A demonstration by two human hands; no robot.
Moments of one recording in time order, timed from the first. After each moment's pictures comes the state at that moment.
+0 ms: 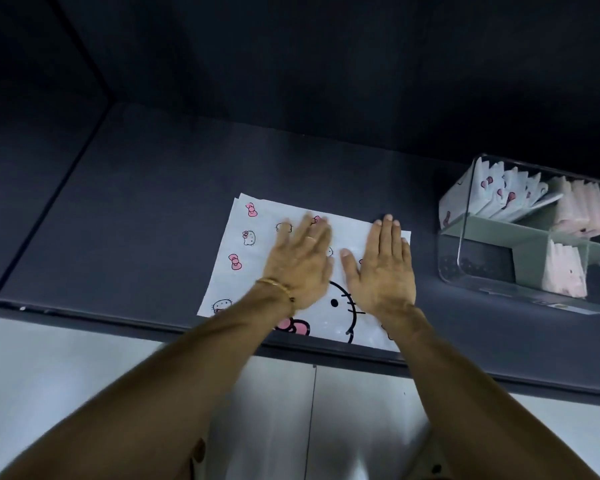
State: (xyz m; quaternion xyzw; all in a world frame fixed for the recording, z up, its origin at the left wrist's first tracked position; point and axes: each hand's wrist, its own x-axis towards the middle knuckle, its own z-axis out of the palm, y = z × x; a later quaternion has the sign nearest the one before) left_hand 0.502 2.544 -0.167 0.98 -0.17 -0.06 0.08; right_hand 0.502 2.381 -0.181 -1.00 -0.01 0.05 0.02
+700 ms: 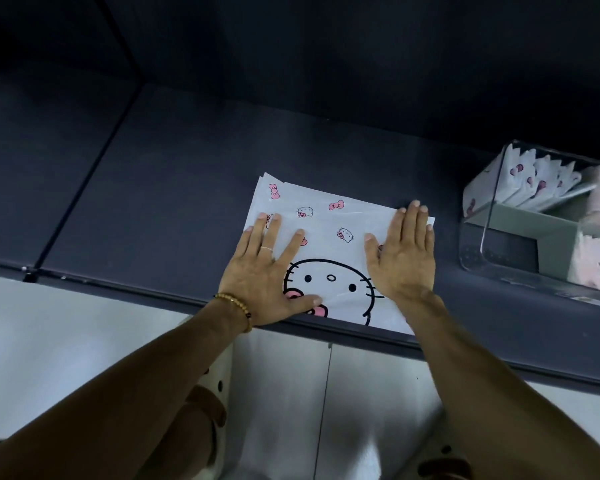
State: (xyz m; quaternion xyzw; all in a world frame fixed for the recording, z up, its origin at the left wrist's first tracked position) left_hand 0.446 2.618 -0.175 0.99 -0.11 -0.05 0.02; right_hand 0.498 2.387 -0.170 -1.00 0.00 0.03 0.03
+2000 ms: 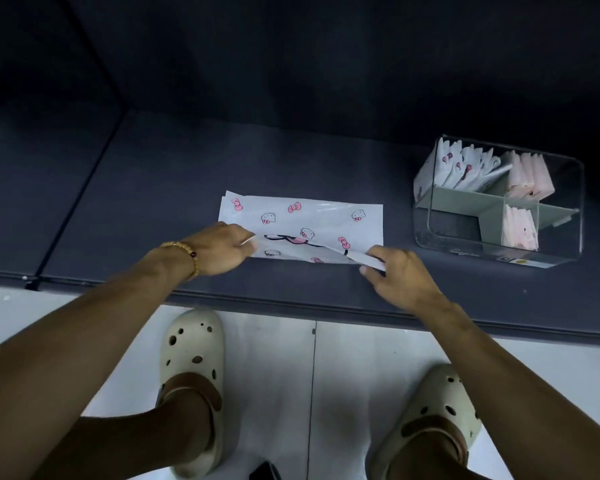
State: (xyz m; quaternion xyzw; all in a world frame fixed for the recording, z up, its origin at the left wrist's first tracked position) left_hand 0.467 2.655 -0.092 0.94 -0.10 -0.26 0.22; right_hand 0.435 2.333 -0.113 -0.96 -0.05 0.12 0.23
